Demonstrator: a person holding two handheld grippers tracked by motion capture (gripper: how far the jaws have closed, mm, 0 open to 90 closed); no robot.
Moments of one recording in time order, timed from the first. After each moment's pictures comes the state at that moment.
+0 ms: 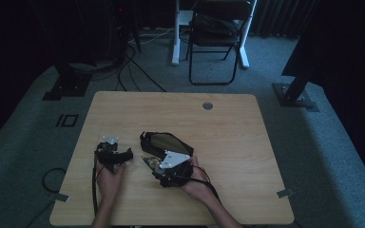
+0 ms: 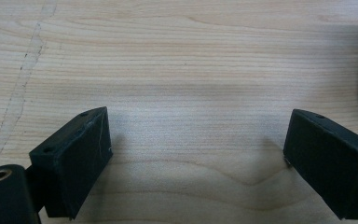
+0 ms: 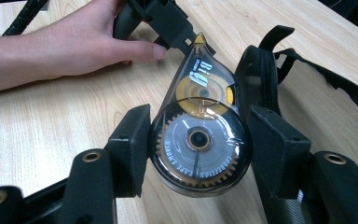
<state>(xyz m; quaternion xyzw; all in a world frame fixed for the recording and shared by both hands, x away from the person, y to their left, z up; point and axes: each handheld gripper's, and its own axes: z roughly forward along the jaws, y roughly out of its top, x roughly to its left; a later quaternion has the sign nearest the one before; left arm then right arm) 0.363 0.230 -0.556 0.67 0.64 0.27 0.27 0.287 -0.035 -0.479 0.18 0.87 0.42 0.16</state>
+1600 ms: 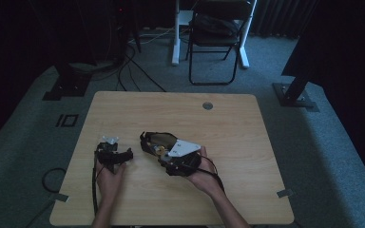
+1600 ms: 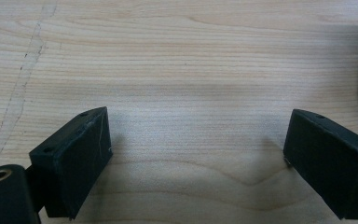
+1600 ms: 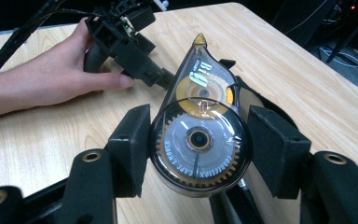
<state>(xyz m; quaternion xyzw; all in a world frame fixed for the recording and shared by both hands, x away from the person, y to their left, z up) 0.363 0.230 -0.556 0.67 0.64 0.27 0.27 0.302 -0.056 -0.446 0.19 0.85 0.45 0.19</state>
